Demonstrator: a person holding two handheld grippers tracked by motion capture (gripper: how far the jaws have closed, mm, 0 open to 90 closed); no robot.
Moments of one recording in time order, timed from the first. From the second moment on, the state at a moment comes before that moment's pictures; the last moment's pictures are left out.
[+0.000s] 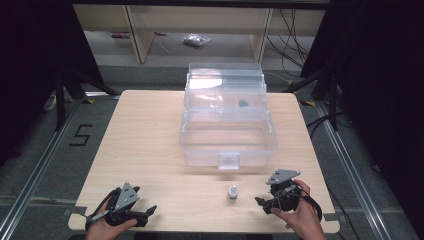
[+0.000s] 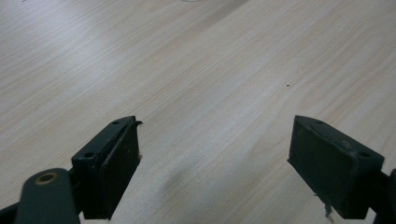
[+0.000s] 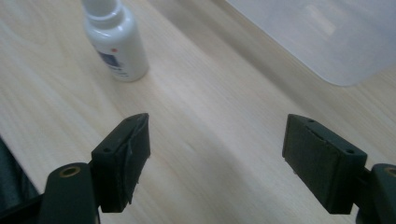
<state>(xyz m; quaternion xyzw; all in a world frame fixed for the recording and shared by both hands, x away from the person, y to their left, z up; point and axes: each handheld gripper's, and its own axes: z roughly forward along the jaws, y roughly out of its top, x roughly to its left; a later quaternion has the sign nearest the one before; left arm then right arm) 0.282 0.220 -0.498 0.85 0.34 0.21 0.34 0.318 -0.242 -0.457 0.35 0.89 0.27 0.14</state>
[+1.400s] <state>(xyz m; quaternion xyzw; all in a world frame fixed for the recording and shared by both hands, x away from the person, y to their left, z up) 0.282 0.220 -0.498 0.85 0.34 0.20 0.34 0.352 -0.149 -0.444 0.19 0.97 0.14 0.06</state>
